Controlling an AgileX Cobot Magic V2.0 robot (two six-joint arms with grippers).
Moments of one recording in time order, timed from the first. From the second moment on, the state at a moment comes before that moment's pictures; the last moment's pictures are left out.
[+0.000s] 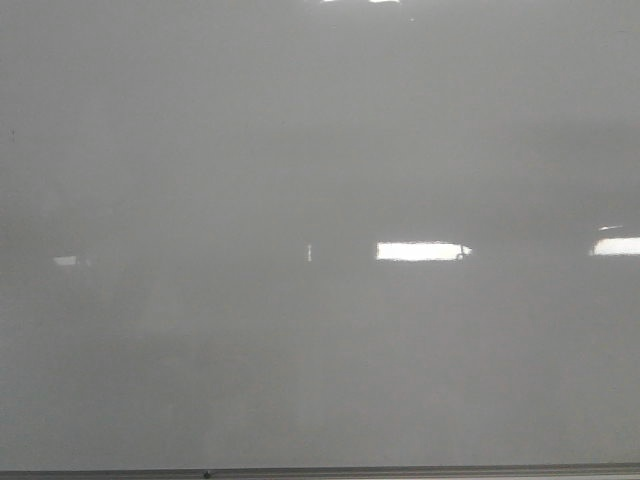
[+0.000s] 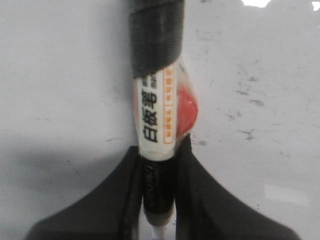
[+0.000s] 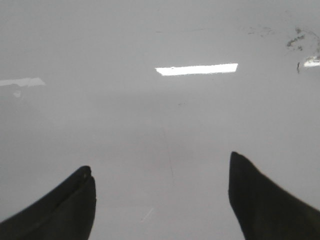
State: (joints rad) left arm 0.14 1.47 -0.53 -0.05 -0.31 0.00; right arm 0.01 0.28 -0.38 0.05 0.40 0.07
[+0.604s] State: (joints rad) left arm 0.07 1.19 -0.78 -0.10 0.55 0.12; right arm 0.01 0.29 -0.39 0.06 0.44 0.07
